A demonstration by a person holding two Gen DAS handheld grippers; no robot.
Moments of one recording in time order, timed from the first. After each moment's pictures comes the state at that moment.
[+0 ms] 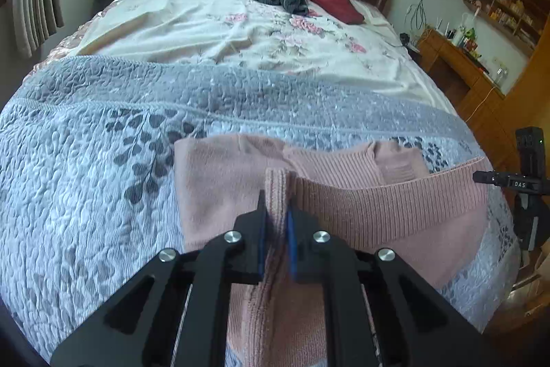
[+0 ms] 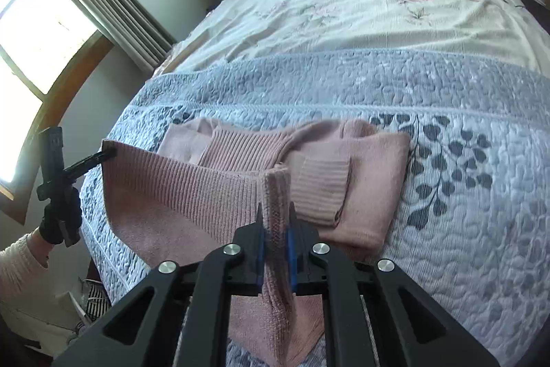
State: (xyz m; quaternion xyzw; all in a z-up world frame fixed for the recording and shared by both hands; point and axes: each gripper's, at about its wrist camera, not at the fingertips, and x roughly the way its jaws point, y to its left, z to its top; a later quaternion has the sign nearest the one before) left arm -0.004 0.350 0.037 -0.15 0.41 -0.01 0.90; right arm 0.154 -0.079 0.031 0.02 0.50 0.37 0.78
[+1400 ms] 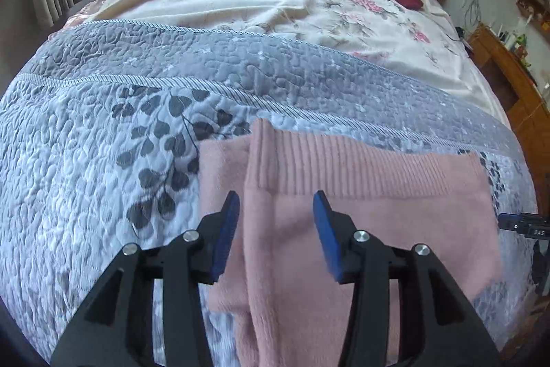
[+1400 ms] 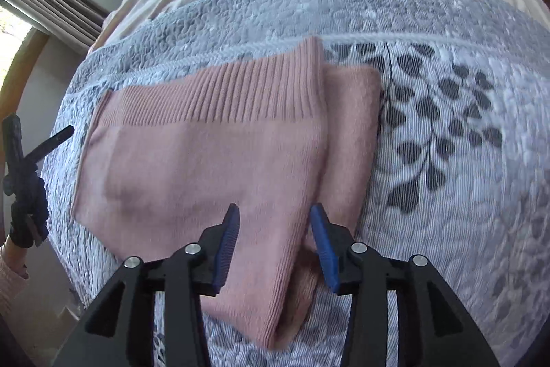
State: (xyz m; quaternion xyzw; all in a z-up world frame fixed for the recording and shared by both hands) left arm 0.063 0.372 -0.024 -0.16 0.49 0.06 0.86; right arm 0.186 -0.072 -0.061 0.00 0.63 0.26 0.73
